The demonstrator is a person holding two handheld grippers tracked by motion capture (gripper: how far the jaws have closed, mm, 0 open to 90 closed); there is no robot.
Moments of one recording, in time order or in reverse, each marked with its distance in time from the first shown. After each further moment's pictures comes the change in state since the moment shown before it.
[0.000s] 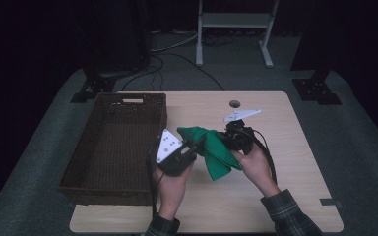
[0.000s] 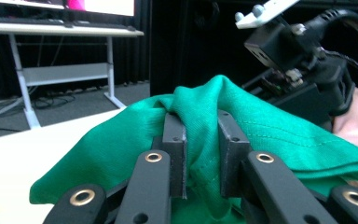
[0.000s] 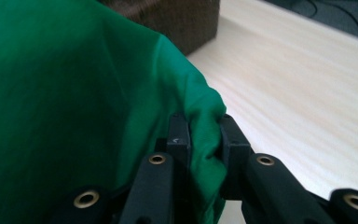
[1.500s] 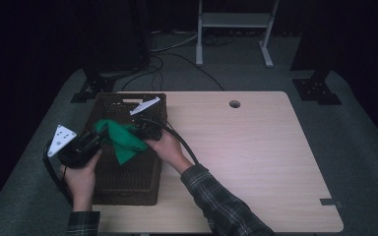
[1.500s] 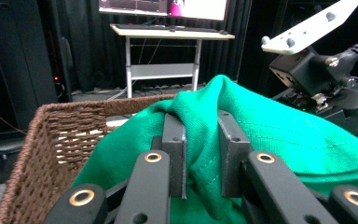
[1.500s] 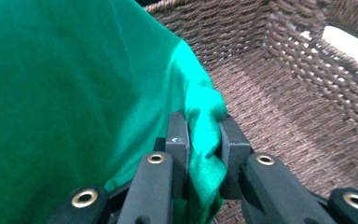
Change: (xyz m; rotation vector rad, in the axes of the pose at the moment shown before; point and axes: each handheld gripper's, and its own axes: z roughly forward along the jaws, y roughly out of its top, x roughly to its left) left arm 0.173 -0.008 -0.145 0.001 0.305 -0.008; right arm 0.118 0.109 0.189 -0.030 0.272 -0.158
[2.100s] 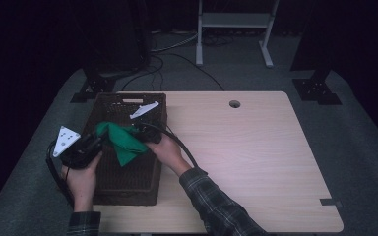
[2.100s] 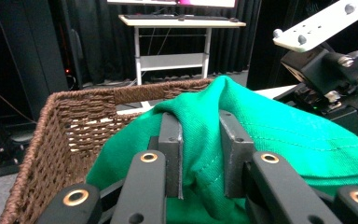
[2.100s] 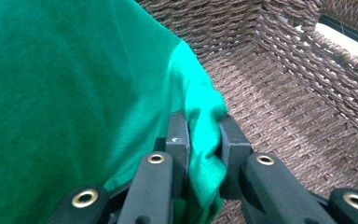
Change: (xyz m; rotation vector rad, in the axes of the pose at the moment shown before) left arm 0.000 -0.007 0.003 0.040 0.043 0.018; right arm 0.001 -0.010 0.009 0.000 -0.052 -0.019
